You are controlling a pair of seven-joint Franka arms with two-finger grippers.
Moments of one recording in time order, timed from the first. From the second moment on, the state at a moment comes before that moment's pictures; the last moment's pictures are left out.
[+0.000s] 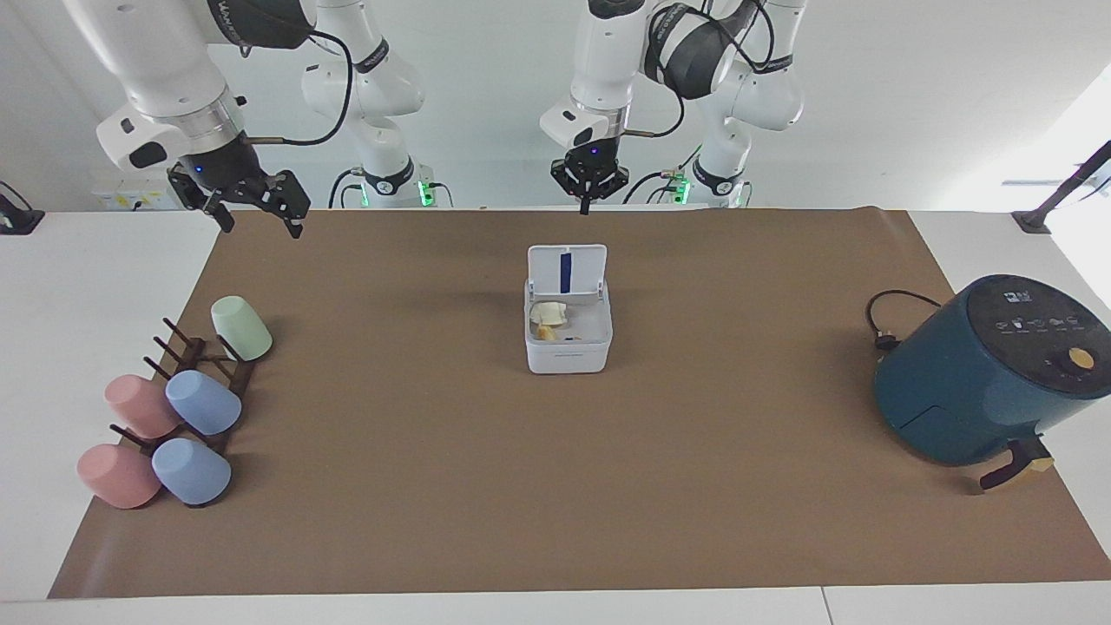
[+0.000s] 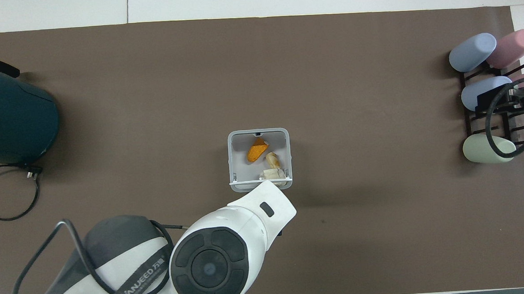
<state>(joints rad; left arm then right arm) -0.74 -0.11 -0.13 -2.01 -0.06 1.97 -0.65 0.00 -0.02 0.00 -1.57 -0.03 1.51 0.10</state>
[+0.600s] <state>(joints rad) -0.64 0.02 -0.09 -1.90 -0.06 2.13 -0.67 0.00 -0.02 0.00 -1.57 -0.03 1.51 0.10</state>
